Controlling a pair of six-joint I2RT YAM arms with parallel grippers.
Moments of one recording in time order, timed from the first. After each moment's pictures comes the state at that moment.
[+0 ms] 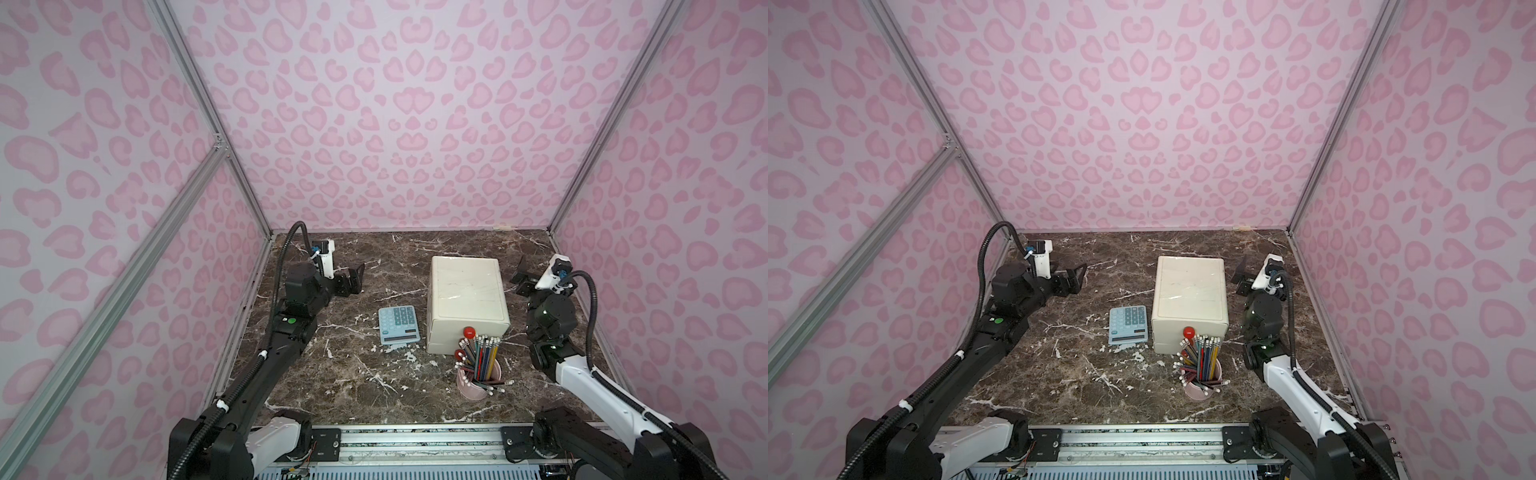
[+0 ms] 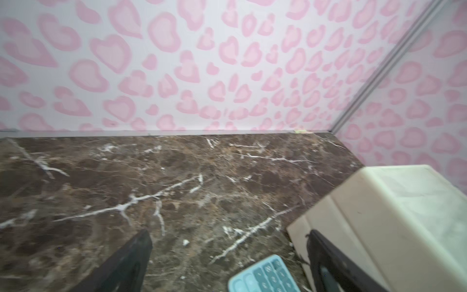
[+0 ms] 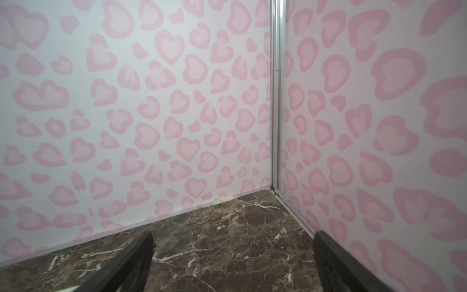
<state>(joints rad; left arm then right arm) -0.29 1.10 0.79 0.04 0.22 -0.27 0.23 0.97 0.47 0.62 0.49 0.07</state>
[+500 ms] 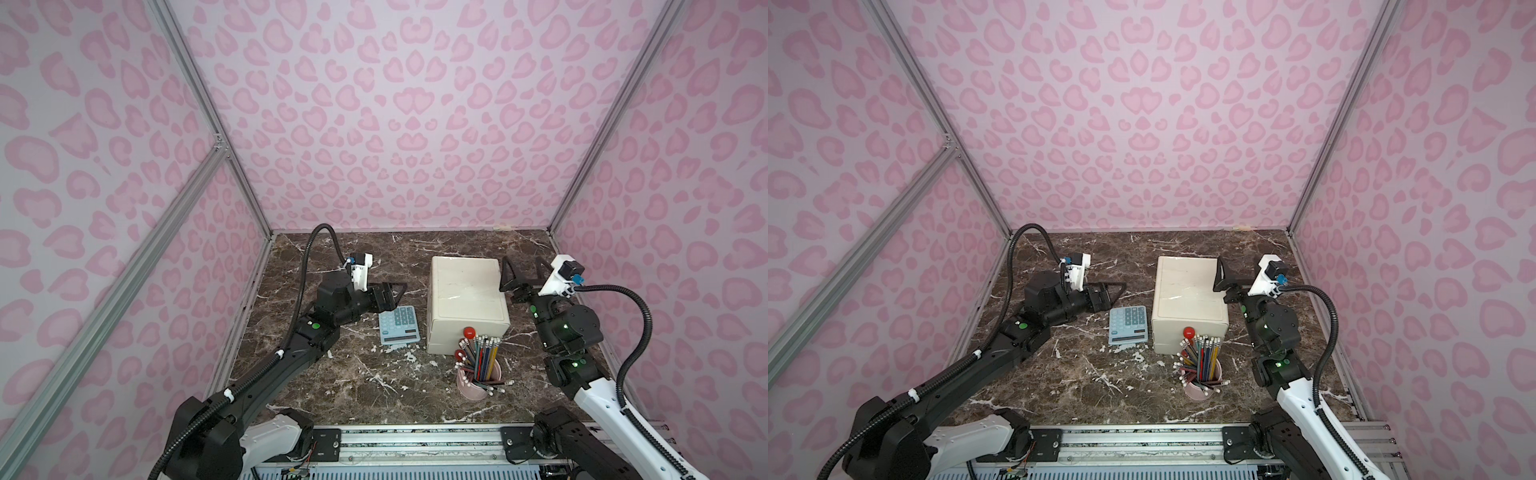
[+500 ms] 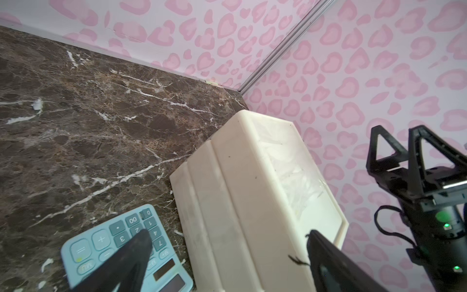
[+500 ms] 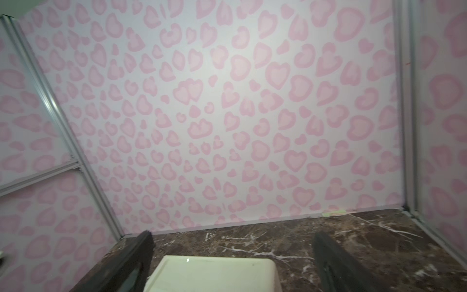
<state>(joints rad) -0.51 1.17 0.81 0.07 0.36 -0.64 0.35 0.76 0.54 0.44 0.08 0.32</state>
